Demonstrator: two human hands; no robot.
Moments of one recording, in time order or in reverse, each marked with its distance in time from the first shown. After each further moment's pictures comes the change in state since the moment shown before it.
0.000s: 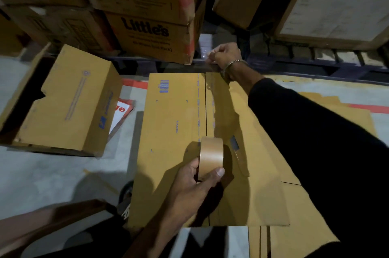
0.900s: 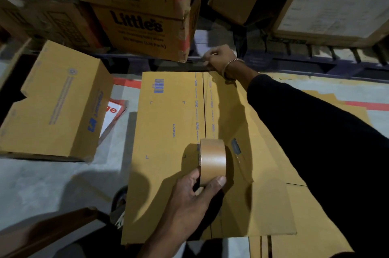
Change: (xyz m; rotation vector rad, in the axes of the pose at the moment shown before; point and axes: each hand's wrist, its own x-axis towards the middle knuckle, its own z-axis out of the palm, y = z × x) left_hand 0.003 -0.008 -0.003 -0.093 -0.027 -0.032; right_hand 0.038 0.033 0.007 -0.320 -0.201 -0.060
